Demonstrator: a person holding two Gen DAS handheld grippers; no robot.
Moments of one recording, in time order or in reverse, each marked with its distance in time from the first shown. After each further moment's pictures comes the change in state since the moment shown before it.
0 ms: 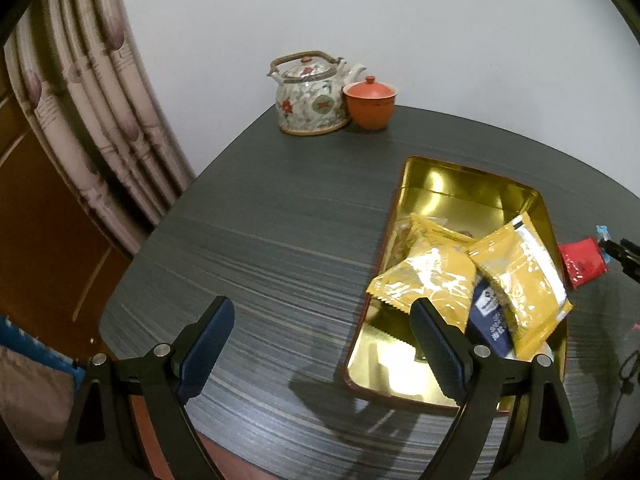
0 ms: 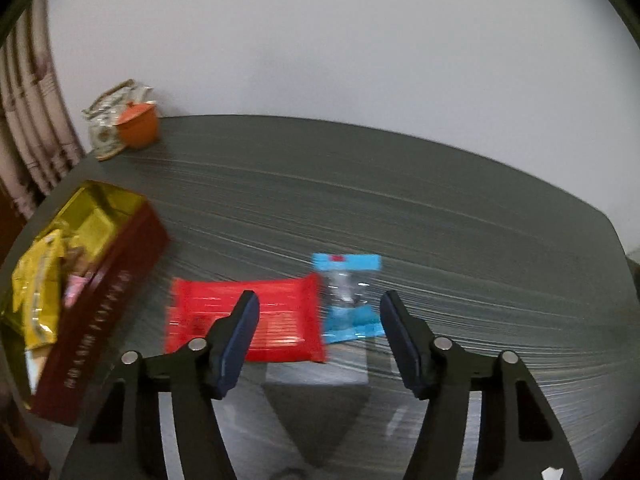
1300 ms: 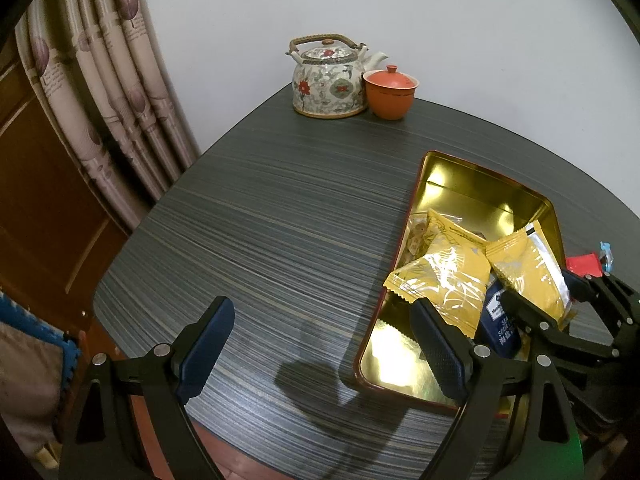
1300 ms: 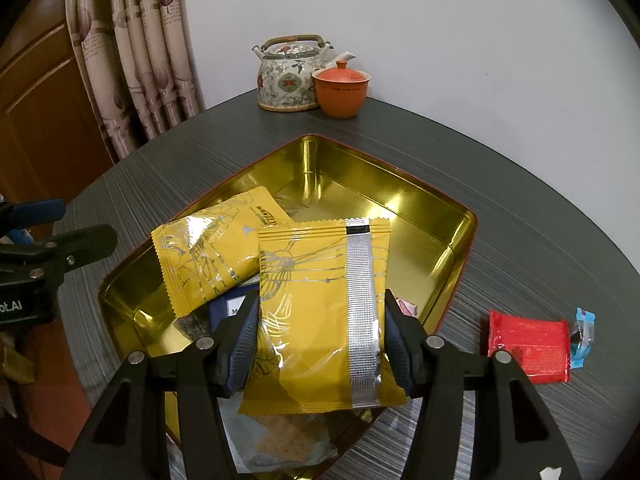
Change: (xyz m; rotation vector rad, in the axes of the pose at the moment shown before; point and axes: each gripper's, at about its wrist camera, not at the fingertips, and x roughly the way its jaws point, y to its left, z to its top) left arm 0.009 0.014 -0.001 -0.098 0.073 -0.004; right arm -0.025 0.225 -0.008 -0.314 0.018 0.250
